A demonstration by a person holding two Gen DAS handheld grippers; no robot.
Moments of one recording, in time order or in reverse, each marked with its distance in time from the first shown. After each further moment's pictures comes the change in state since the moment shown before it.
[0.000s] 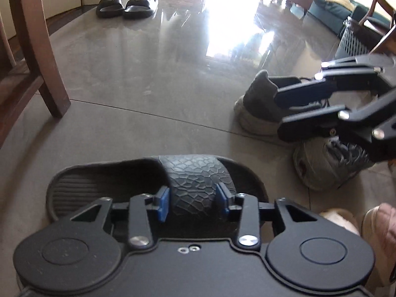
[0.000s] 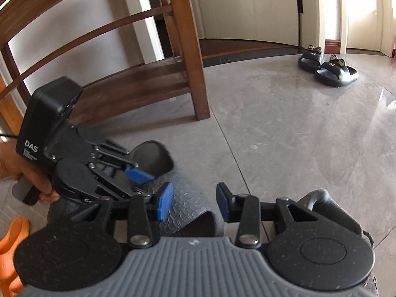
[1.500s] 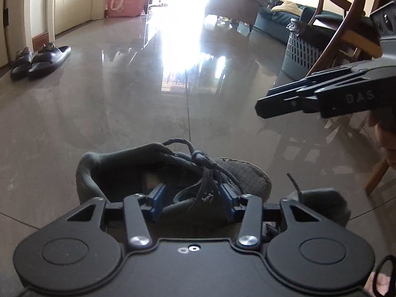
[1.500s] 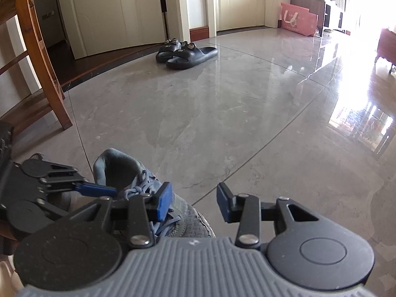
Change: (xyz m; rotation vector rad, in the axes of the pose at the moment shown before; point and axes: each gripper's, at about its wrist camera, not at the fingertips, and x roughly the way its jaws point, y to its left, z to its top) left arm 0.087 -0.175 0.087 0.139 -0.177 -0.170; right arm -0.126 -0.157 -0.071 0.275 -0.030 -0.424
